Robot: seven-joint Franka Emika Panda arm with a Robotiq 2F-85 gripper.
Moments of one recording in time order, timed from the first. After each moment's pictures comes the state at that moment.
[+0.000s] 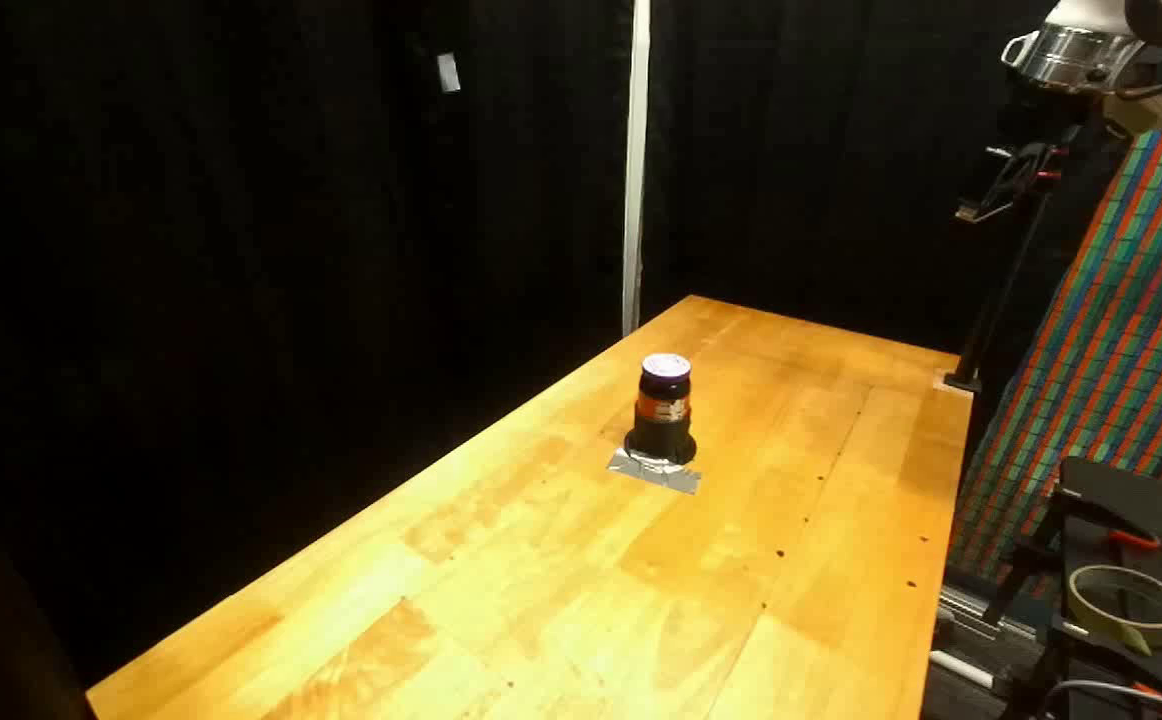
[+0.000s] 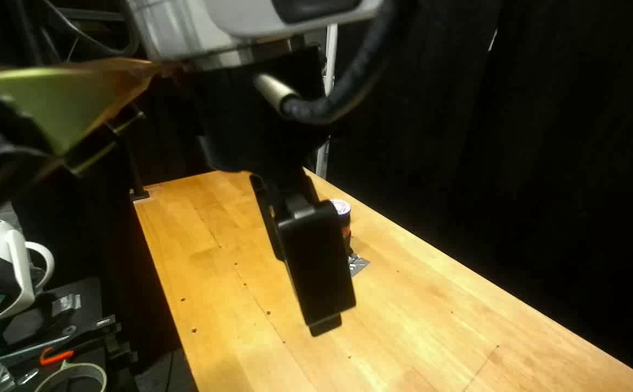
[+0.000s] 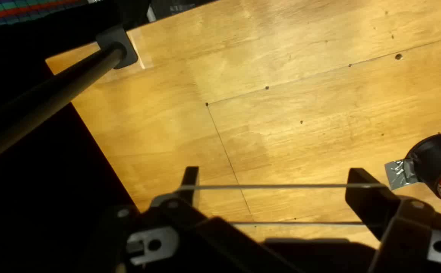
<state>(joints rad) -0.20 -0.48 -0.20 -2.58 -0.16 2.34 -0.08</state>
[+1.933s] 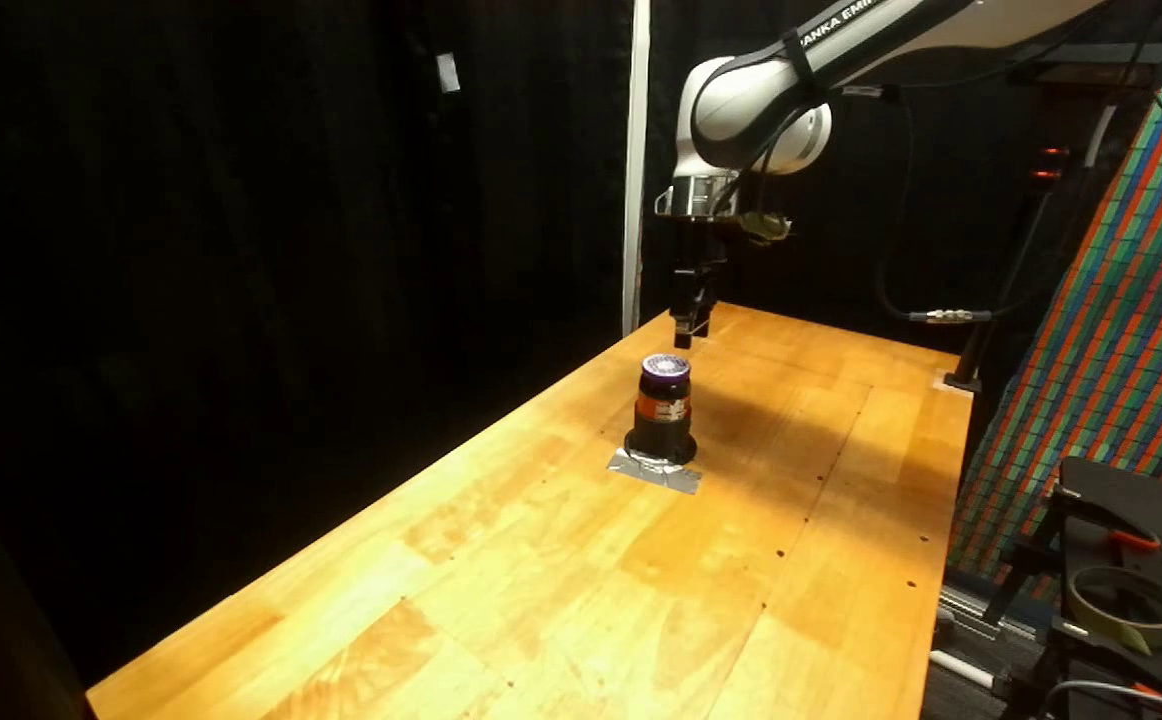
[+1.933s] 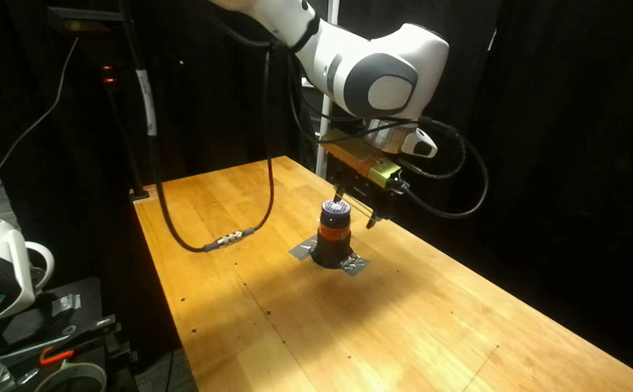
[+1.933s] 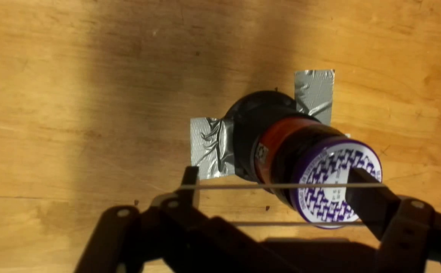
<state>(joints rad) 0.01 0.59 0.01 -1.56 0.20 2.05 -0.33</state>
